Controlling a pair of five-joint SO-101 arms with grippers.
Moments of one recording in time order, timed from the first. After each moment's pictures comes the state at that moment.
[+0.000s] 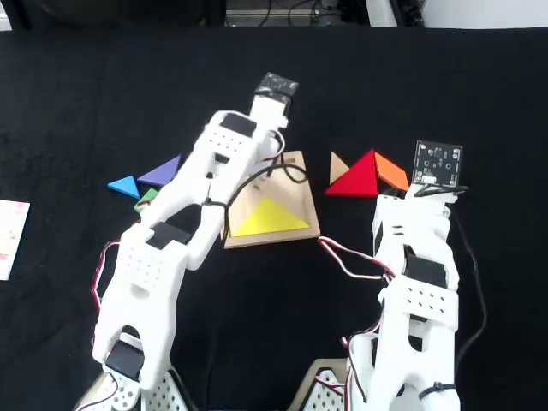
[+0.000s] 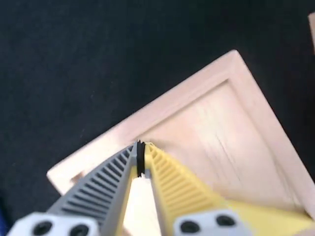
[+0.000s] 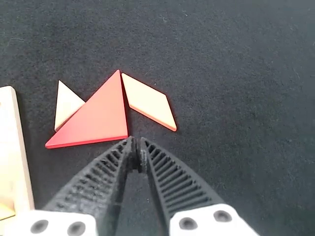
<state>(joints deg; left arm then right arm) 18.8 41.5 -25.9 64.5 -2.3 16.1 -50.3 73.4 24.9 5.9</state>
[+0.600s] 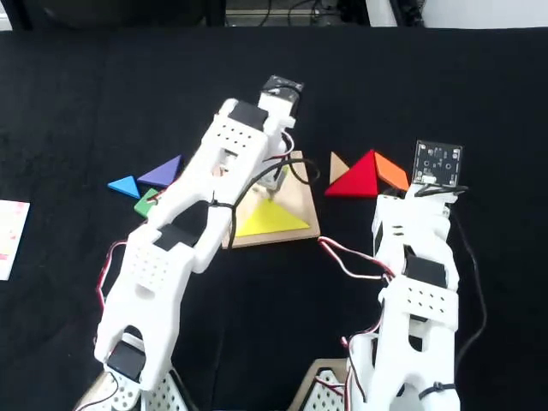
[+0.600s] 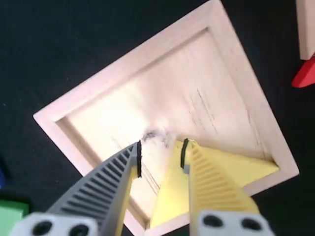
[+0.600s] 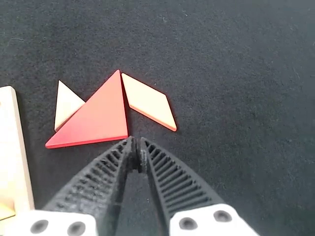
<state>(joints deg) 21.1 42.6 -36.8 84.3 2.4 16.1 -50.3 73.4 24.9 5.9</state>
